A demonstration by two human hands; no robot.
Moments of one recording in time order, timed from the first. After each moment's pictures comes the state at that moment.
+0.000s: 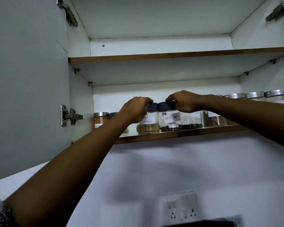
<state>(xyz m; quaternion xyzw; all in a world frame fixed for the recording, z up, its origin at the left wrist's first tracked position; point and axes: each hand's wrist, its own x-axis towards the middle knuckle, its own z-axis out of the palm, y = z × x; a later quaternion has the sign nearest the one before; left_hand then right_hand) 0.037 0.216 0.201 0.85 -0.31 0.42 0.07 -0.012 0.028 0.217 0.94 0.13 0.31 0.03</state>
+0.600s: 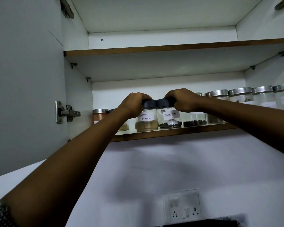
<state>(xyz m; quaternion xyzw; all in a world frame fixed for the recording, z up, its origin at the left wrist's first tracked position) 0.064 0.219 0.207 0.85 -0.33 0.40 0.10 0.014 0.030 0.206 0.92 0.14 0.36 -0.05</state>
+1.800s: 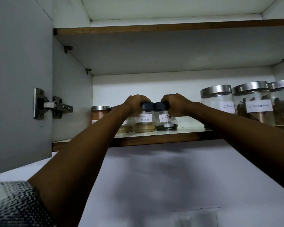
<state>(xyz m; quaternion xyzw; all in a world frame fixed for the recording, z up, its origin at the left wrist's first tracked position) 0.179 0.231 0.211 0.88 -0.29 0.35 0.12 0.149 0.055 0.202 0.93 0.14 0.35 -0.05</state>
